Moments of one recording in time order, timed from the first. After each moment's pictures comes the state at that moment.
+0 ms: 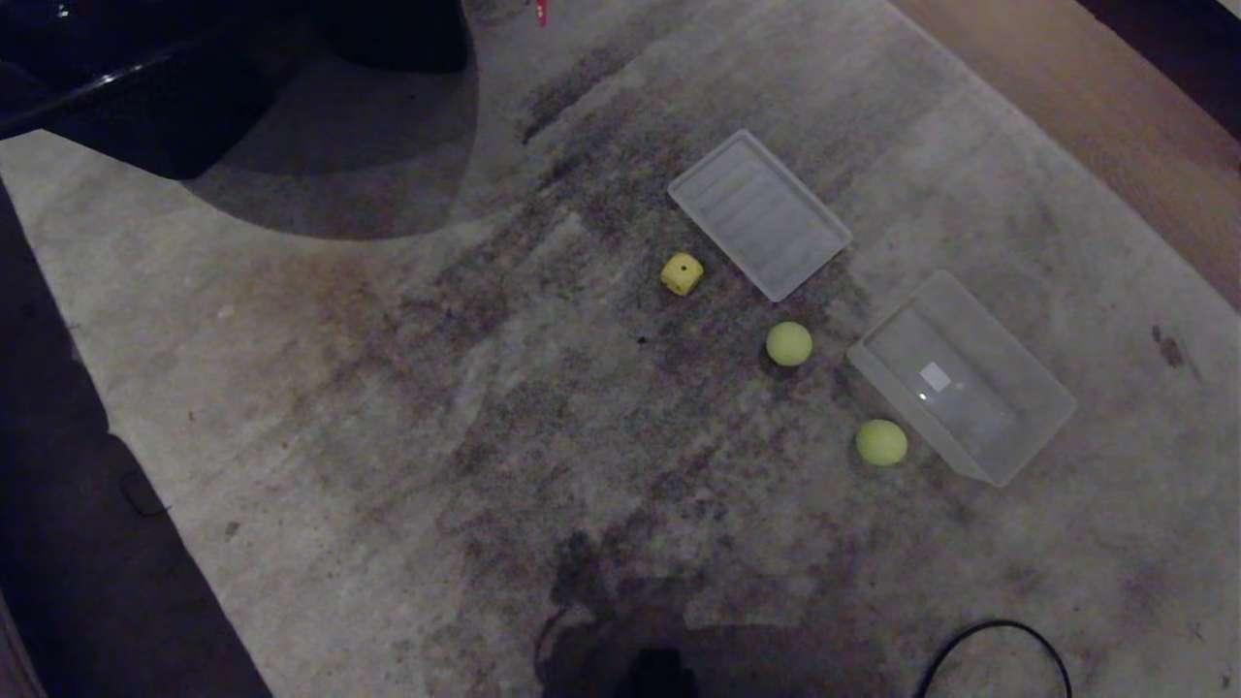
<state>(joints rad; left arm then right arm) -0.01 0.00 0.00 0.00 0.04 -0.03 0.01 0.00 -0.05 0.12 0.00 0.03</state>
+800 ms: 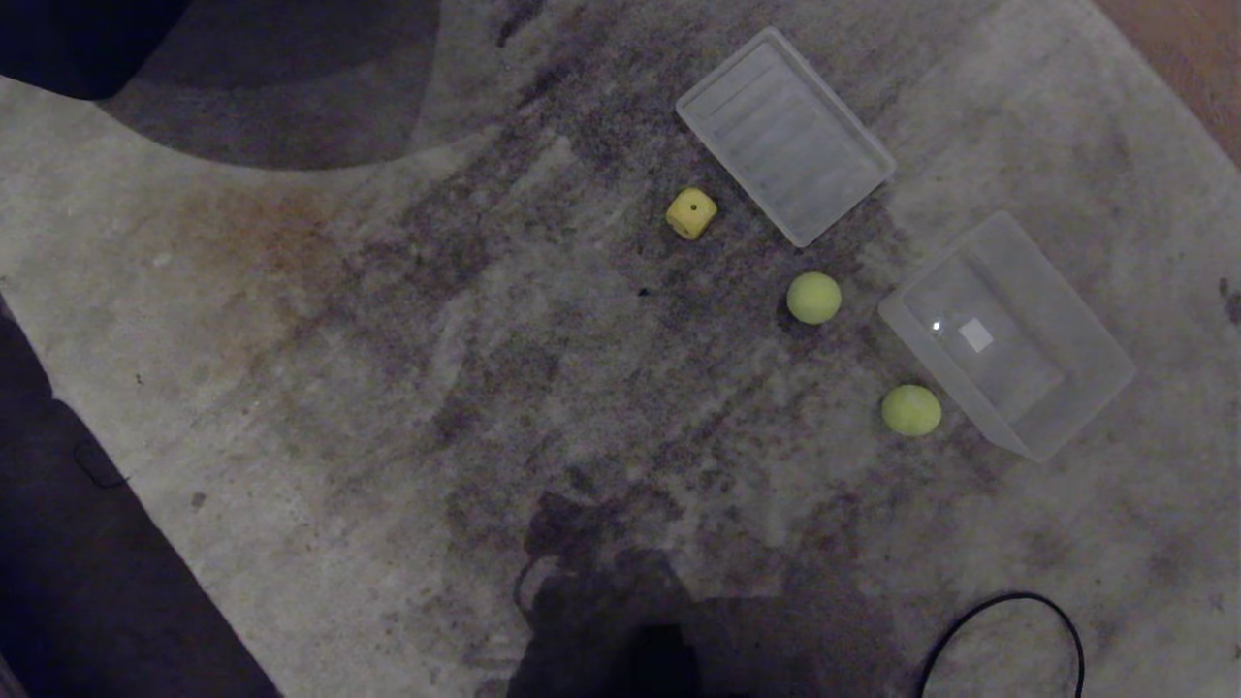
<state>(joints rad) -0.01 0.00 0.00 0.00 0.04 -0.03 0.01 0.00 -0.05 0.12 0.00 0.02</state>
